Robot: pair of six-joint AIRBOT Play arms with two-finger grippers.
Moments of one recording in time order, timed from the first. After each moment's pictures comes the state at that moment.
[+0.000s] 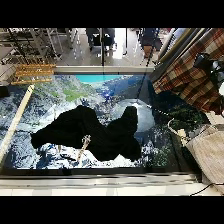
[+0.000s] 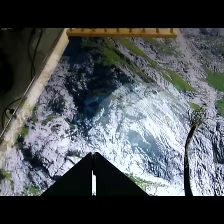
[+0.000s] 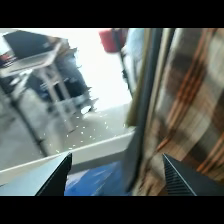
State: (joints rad) left arm 0.07 -1.04 1.39 2.06 -0.94 -1.85; right arm -0.28 -1.34 1.53 -1.00 0.31 1.30
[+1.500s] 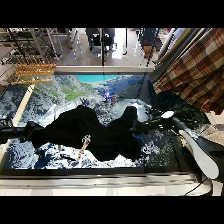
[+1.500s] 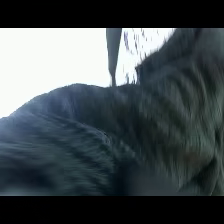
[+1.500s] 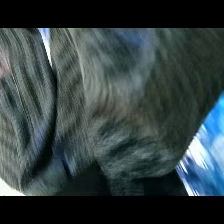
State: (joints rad) left arm 0.51 -1.49 1.02 0.73 -1.05 -1.20; right arm 0.02 -1.65 1.13 -0.58 1.09 1.16
